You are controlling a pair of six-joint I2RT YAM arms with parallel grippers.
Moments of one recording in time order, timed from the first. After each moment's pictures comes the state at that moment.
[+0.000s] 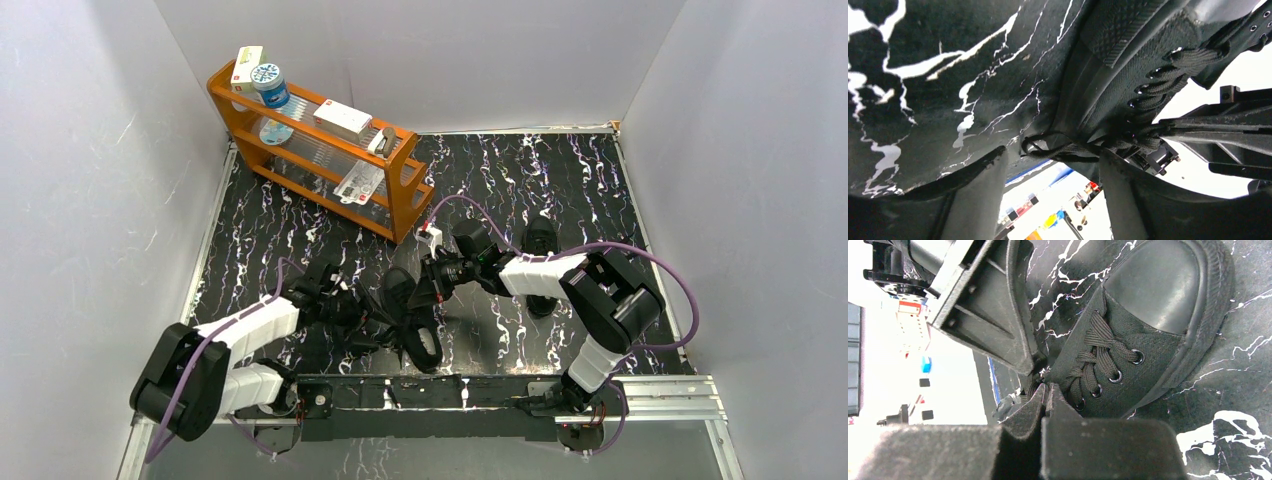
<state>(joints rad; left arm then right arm) -0.46 1.17 0.40 -0.31 0.58 -1.18 0.76 1.67 0.76 0.28 -0.82 0.44</state>
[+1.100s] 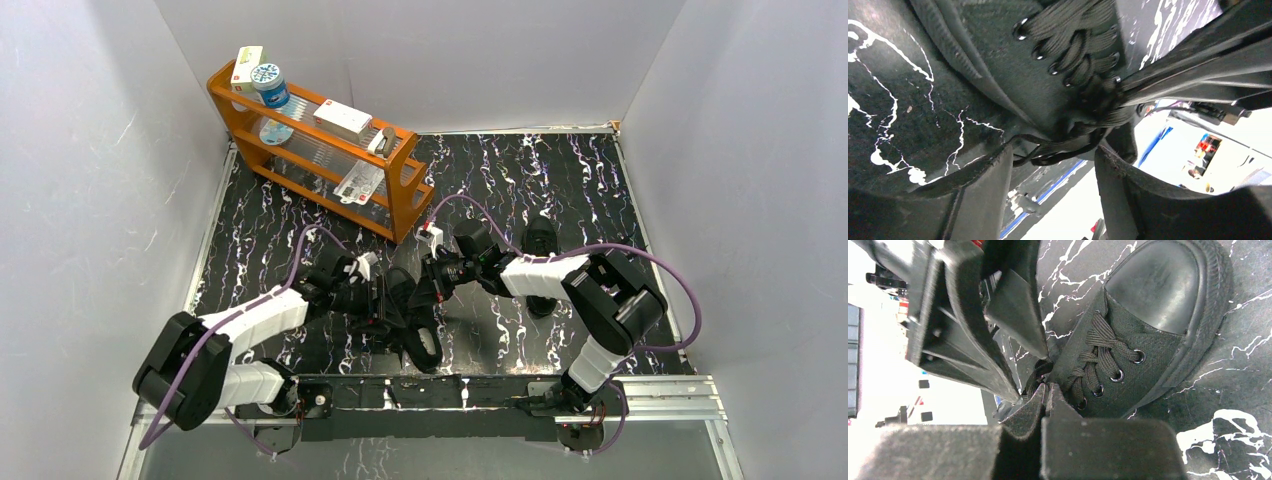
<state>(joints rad) -0.56 1.22 0.51 -0.26 0.58 -0.77 0.76 1.66 0.76 0.29 -0.82 0.45</state>
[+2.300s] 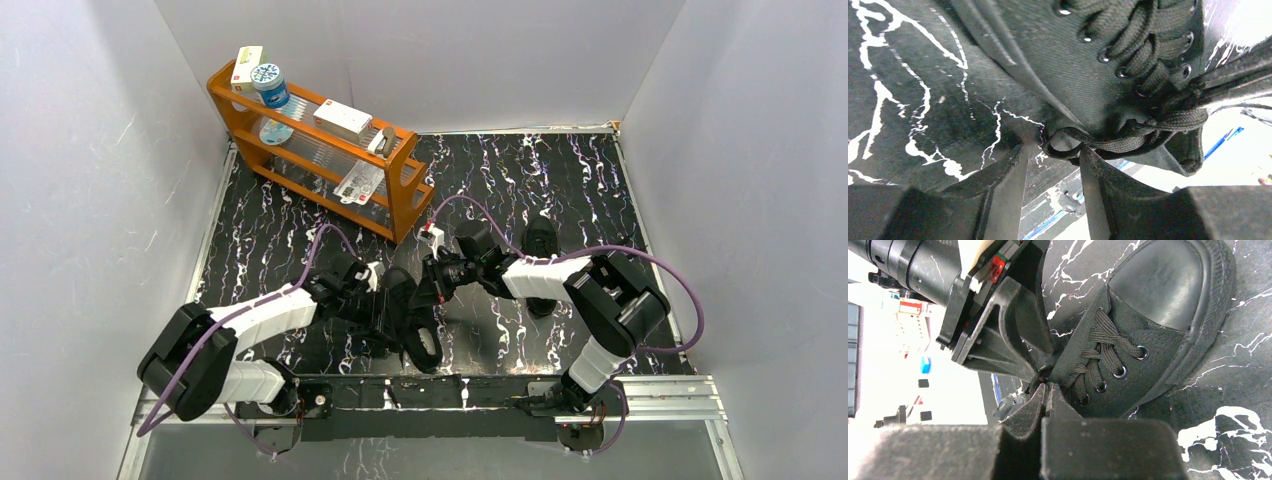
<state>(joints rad) -0.64 1.28 0.52 -0.35 0.43 -0.63 0.76 1.65 0.74 0.30 -0.82 0.45</state>
